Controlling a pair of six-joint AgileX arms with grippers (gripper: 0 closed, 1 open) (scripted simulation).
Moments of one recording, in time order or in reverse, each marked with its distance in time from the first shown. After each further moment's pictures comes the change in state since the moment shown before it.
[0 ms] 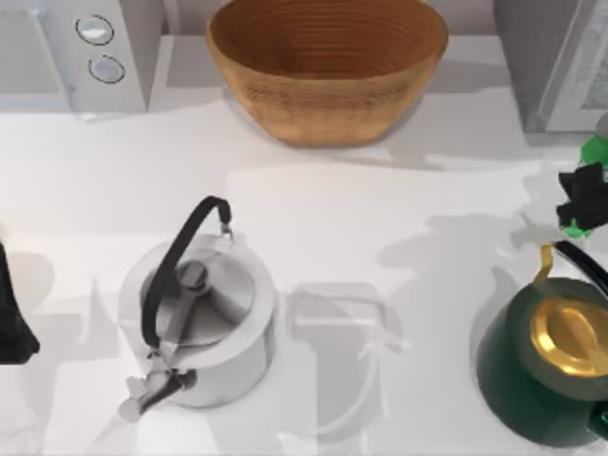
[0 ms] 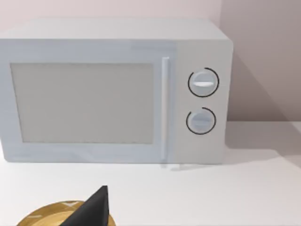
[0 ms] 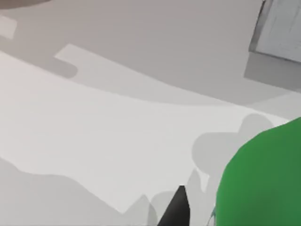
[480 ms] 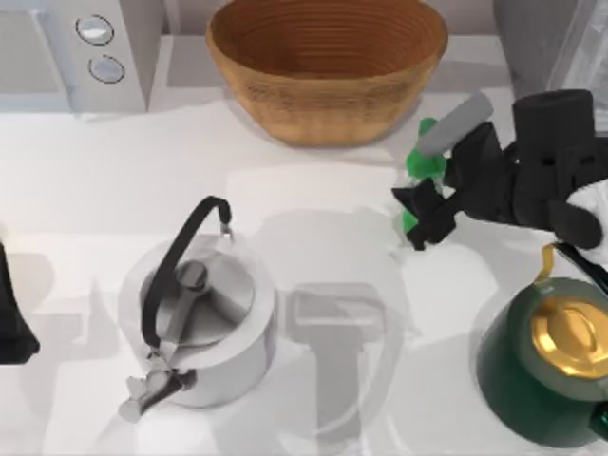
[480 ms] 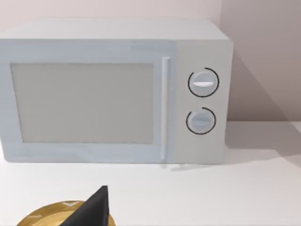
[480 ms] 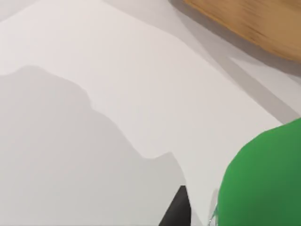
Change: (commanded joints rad) left arm 0.000 0.000 0.000 0.000 0.000 0.000; right arm 0.354 0.236 0.199 0.050 -0.048 -0.045
